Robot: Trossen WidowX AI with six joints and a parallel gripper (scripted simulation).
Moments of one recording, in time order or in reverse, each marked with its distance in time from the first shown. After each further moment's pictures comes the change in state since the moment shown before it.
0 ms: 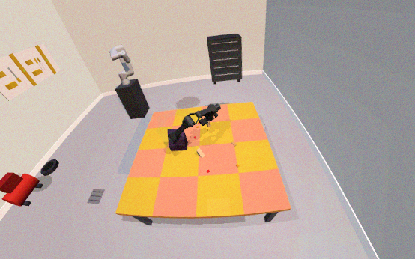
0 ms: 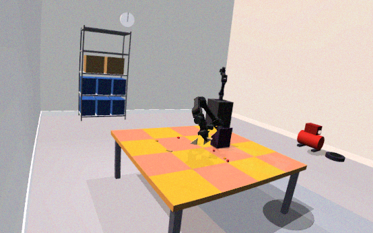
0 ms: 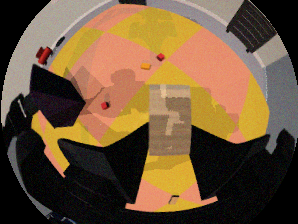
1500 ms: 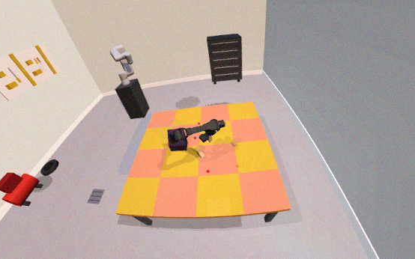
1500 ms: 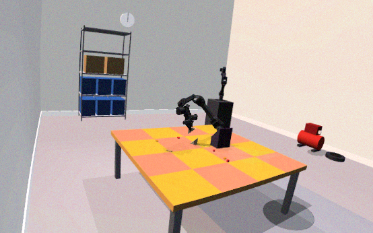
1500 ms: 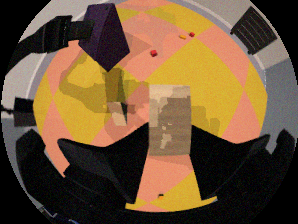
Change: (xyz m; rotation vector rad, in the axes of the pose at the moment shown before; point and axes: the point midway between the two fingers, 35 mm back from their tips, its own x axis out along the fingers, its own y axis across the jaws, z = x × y) arm -0.096 0.125 -0.152 -0.066 0.021 0.005
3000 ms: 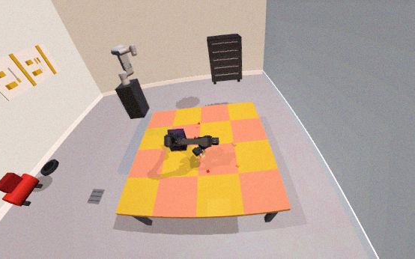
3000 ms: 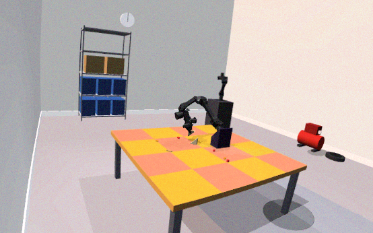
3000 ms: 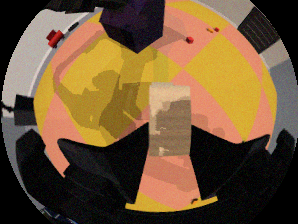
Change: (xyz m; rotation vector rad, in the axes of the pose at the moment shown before) arm 0.037 0.107 -0.043 0.011 -0.009 0.037
